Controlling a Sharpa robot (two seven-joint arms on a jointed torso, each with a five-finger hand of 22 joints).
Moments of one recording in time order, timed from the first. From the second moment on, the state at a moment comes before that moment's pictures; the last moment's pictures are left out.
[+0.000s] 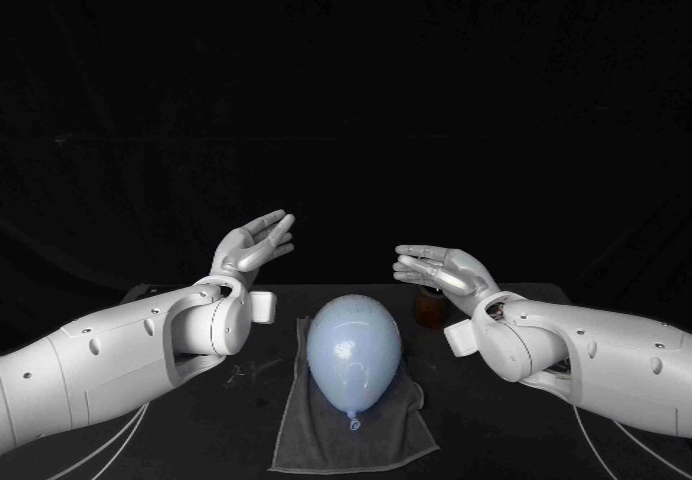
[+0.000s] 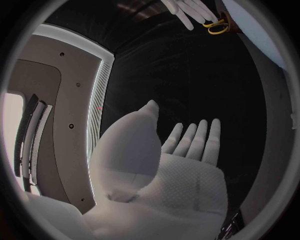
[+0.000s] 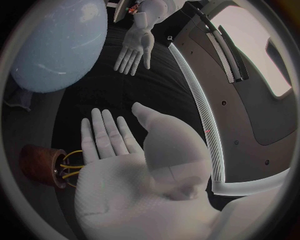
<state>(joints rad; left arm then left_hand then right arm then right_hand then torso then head) 1.17 -0.76 -0.03 1.40 0.05 -0.51 0.53 1.37 -0.05 0.15 0.29 0.05 0.46 0.15 0.15 0.11 0.51 0.25 0.10 0.06 0.56 0.23 0.19 0.13 0.06 0.55 0.29 0.18 0.10 1.20 -0.81 -0.17 1.48 -0.13 -0.42 0.44 1.19 0.05 0.38 -0.04 0.11 0.61 0.17 0.20 0.13 0.81 0.24 0.10 0.06 0.74 0.22 0.19 0.12 0.13 0.47 0.29 0.20 0.10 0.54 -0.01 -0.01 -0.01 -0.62</state>
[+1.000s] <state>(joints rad) 1.17 -0.92 -0.03 1.61 -0.03 -0.29 0.50 1.59 -0.13 0.24 0.27 0.05 0.88 0.20 0.30 0.19 1.11 0.14 0.12 0.06 1.08 0.09 0.37 0.28 0.18 0.96 0.21 0.36 0.15 1.33 -0.98 -0.16 1.52 -0.79 -0.39 0.25 1.25 -0.10 0.50 -0.21 0.17 1.01 0.15 0.25 0.19 1.31 0.07 0.07 0.11 1.47 -0.02 0.98 0.78 0.16 1.19 0.09 0.99 0.63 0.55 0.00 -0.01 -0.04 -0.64</state>
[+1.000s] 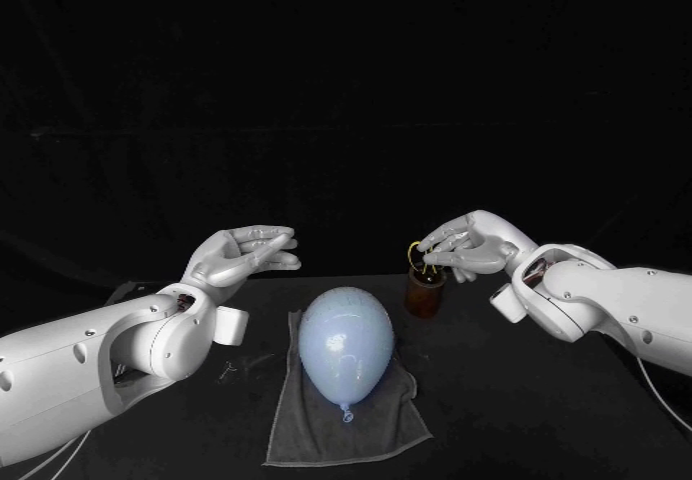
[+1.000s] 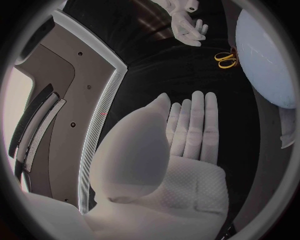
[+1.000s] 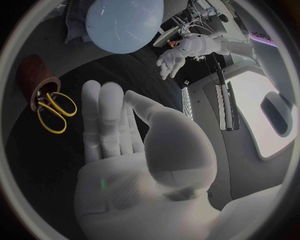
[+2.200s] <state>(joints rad) 1.17 -0.94 -0.03 1.62 -0.03 -0.24 0.49 1.57 -0.15 0.23 0.28 0.05 0.87 0.21 0.28 0.18 1.11 0.15 0.09 0.06 1.09 0.09 0.37 0.30 0.18 0.96 0.21 0.36 0.14 1.42 -0.86 -0.16 1.31 -1.29 -0.39 -0.07 1.22 -0.18 0.45 -0.12 0.10 0.91 0.19 0.18 0.22 1.00 0.13 0.06 0.08 1.47 0.04 1.33 1.11 0.12 1.22 0.15 1.20 0.92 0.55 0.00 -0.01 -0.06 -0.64</state>
